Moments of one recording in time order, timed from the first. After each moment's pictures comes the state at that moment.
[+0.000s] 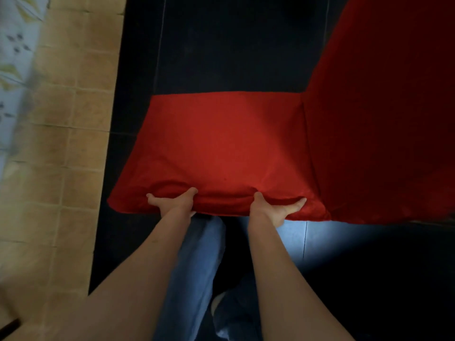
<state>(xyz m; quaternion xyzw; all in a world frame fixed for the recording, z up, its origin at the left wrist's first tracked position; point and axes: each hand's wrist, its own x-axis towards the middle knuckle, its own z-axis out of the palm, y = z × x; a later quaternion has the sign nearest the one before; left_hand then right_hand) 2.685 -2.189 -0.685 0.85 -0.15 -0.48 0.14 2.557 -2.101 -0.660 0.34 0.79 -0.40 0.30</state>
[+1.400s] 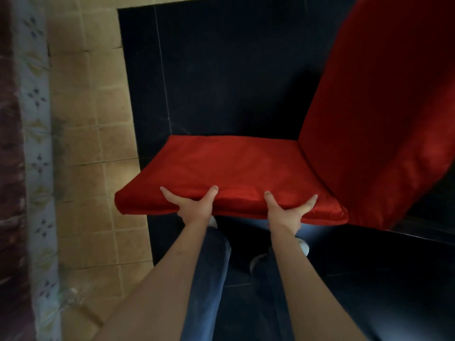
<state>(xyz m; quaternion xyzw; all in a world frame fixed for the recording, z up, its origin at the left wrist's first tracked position) 2.726 -2.262 -0.548 0.80 -0.34 -0.50 0.00 2.623 -2.145 -0.533 0.34 0.81 -0.34 0.33</state>
